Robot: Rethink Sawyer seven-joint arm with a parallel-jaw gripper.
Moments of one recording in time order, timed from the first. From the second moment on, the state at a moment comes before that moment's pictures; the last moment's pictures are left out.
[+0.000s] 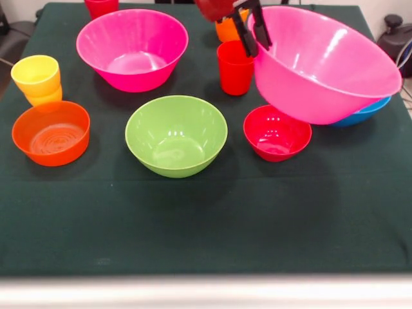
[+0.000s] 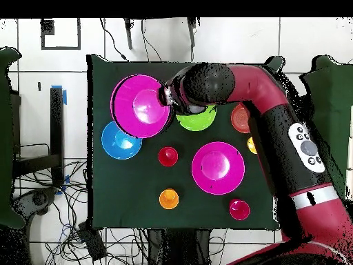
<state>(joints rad) -0.77 -0.52 0.91 1.37 -0.42 1.06 1.54</state>
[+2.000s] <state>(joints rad) -0.74 -0.29 0.91 1.08 -0.47 1.09 1.39</state>
